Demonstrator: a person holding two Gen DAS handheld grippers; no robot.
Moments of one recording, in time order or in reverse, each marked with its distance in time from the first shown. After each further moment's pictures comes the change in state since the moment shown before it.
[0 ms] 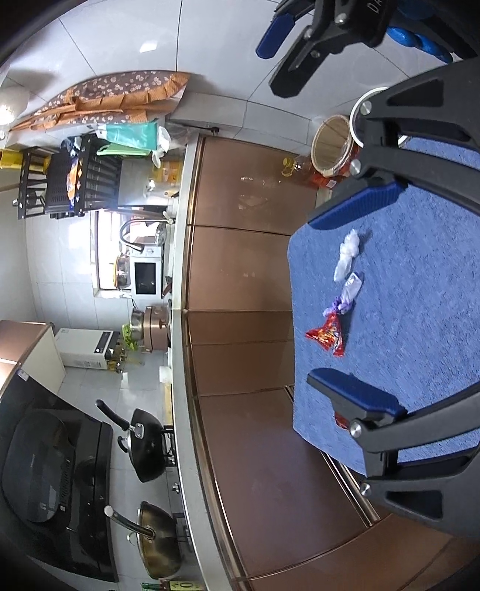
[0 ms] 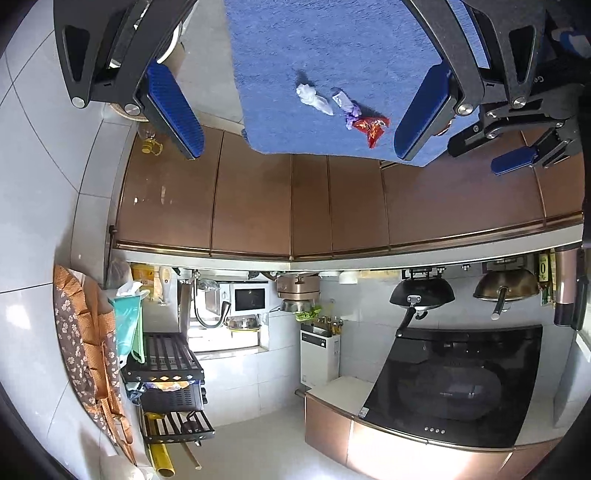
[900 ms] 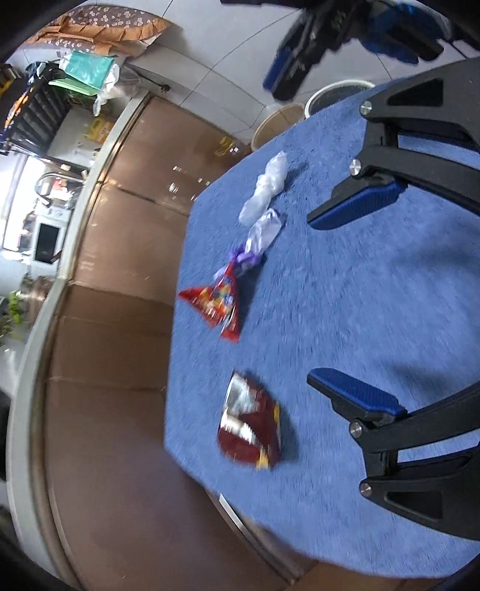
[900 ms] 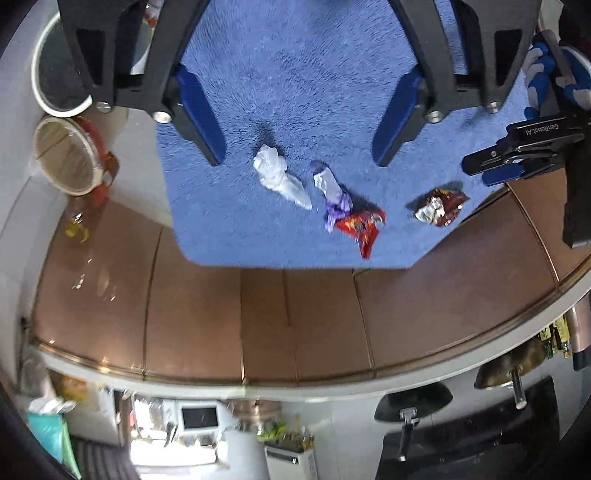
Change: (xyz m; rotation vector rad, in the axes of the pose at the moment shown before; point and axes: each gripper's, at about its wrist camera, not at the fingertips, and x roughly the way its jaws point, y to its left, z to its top) left arm 0.170 0.083 -0.087 -0.178 0.424 -0.091; right arm 0.193 -0.016 -0.089 0.033 0.452 0.242
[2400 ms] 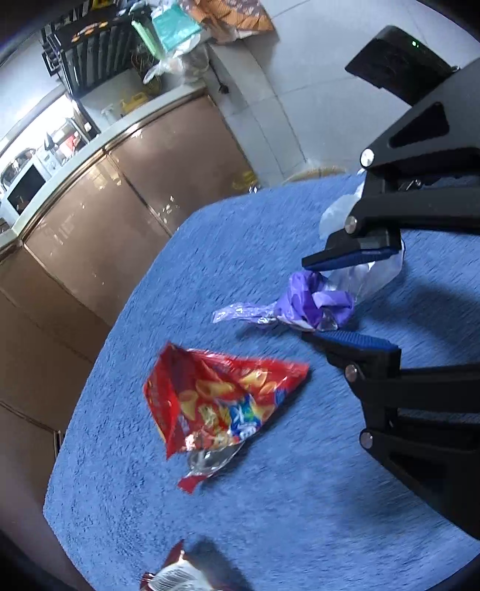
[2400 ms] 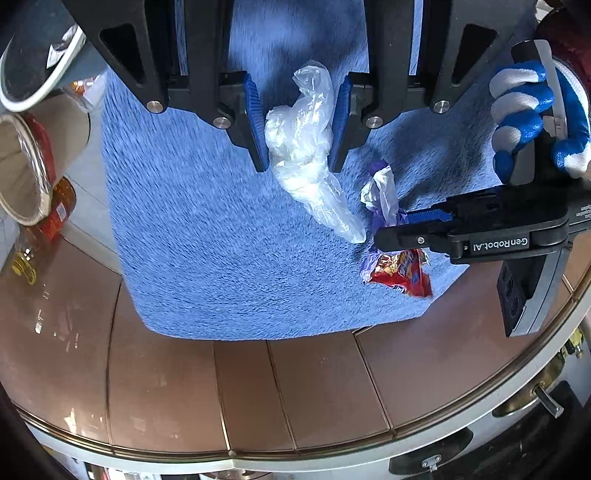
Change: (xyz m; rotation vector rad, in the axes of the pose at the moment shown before) left arm 0.157 -0.032 0.055 -0.363 0.197 -0.260; right arm 0.110 -0.058 0.003 0.041 0.210 0.134
